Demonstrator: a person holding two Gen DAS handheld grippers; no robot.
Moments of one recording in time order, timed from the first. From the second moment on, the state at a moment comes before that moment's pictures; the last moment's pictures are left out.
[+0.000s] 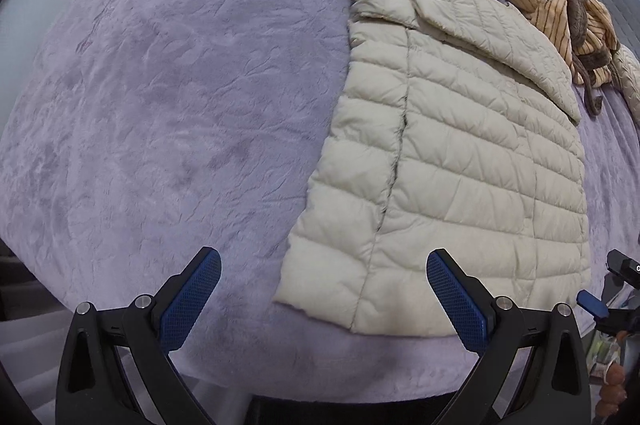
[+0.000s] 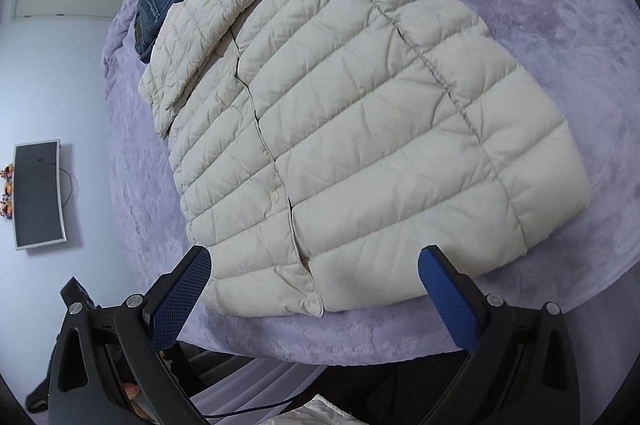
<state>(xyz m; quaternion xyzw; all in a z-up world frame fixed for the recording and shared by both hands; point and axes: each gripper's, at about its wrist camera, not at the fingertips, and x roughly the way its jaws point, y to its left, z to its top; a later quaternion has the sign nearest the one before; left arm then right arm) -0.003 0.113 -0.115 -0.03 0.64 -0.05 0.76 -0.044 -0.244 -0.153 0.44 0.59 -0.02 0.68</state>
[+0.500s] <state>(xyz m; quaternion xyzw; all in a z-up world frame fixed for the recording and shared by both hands) -0.027 0.141 -0.183 -0.25 0.68 -0.13 0.68 -0.120 -0.288 -0.193 0.56 0.51 -0.10 0.65</state>
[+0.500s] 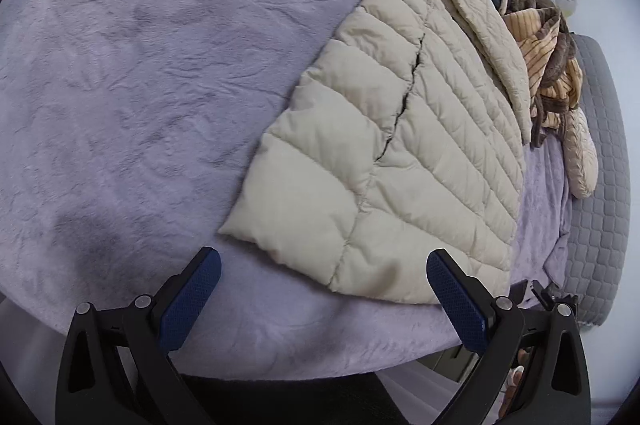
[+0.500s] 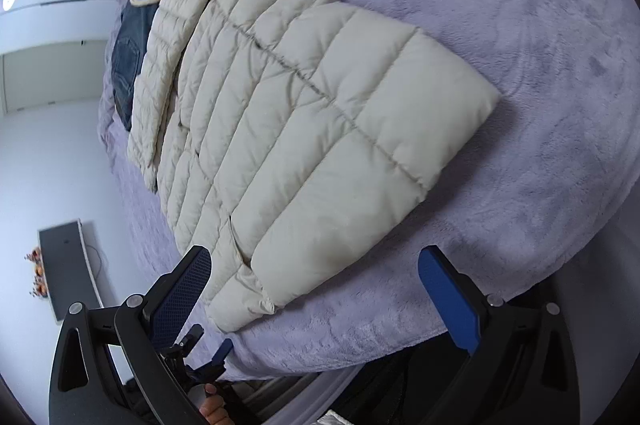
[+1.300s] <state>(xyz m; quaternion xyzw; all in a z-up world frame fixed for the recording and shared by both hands) 0.034 0.106 -0.141 -0.28 0.65 -0.18 0.69 -0.073 -0.327 -0.220 0.66 0.46 0.00 0.59</state>
